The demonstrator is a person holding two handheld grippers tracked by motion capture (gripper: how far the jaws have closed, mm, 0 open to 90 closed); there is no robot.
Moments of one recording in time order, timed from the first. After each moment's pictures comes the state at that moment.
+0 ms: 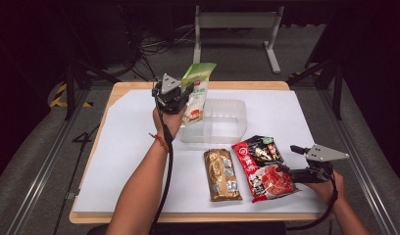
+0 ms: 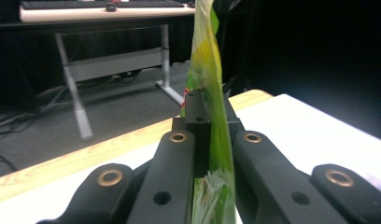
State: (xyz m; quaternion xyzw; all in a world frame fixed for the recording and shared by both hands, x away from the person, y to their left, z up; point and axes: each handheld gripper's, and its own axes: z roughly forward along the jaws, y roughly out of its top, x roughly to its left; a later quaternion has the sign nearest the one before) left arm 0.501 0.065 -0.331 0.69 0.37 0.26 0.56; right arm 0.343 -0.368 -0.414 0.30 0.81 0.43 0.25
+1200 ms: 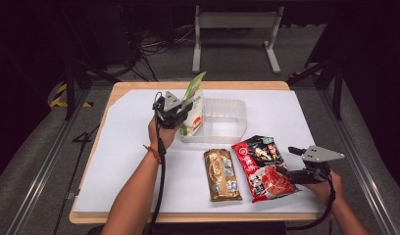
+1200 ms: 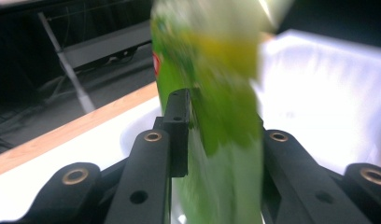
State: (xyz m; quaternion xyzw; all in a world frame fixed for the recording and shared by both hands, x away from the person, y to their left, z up) left arm 0.485 0.079 -0.384 0.77 0.30 0.29 0.48; right arm 0.345 -0.363 -0.419 0.30 0.82 0.42 0.24
